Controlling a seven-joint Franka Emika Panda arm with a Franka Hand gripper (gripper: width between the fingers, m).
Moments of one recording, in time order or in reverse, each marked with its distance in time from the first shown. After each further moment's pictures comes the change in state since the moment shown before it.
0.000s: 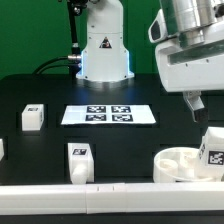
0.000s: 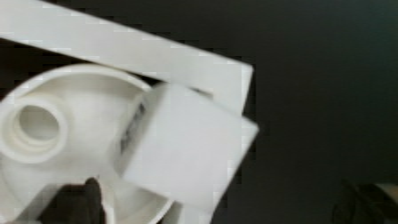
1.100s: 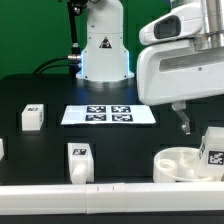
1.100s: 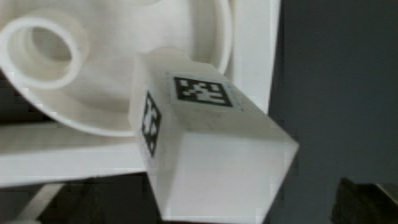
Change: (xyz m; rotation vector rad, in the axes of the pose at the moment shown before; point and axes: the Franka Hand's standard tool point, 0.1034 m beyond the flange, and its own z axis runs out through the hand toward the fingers) arm -0.010 0.003 0.006 -0.120 -0.037 -1.357
